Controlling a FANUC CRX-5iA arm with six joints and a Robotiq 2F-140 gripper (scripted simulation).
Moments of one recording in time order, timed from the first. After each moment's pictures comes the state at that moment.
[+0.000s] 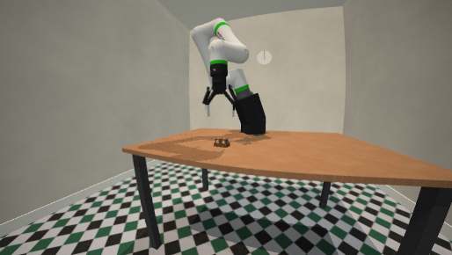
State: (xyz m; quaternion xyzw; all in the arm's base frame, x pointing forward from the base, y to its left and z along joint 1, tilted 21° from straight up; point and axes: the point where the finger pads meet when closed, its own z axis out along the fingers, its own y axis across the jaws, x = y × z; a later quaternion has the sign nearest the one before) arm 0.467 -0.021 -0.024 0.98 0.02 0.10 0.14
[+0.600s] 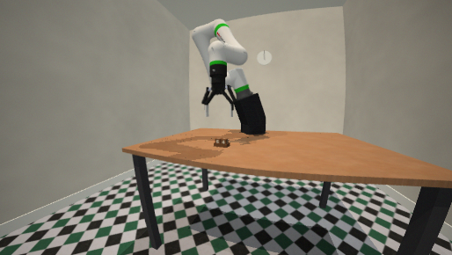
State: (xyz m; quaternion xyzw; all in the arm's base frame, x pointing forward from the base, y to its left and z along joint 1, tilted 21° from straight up) arm 0.467 -0.028 -0.022 0.98 0.01 0.12 0.14
